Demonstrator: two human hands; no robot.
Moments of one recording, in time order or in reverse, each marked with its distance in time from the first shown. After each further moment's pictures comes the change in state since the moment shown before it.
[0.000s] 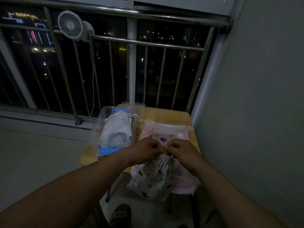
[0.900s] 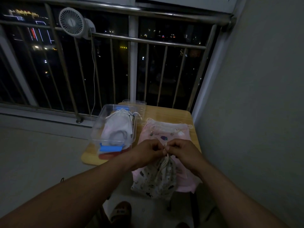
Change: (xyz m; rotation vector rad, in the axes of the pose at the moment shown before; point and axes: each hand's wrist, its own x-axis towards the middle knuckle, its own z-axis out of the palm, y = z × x) left_hand -0.003 -0.014 0.019 -0.203 0.057 -0.027; right_hand -0.001 0.010 0.000 0.061 -0.044 -0.053
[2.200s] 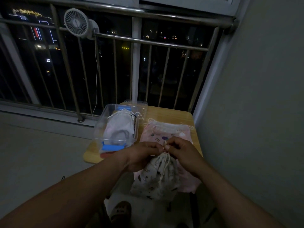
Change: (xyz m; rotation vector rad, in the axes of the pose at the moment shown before) left_hand -0.013 0.001 -0.010 -0.656 -0.225 -0.198; right_hand -0.005 -0.004 0.008 0.008 -0.019 -0.080
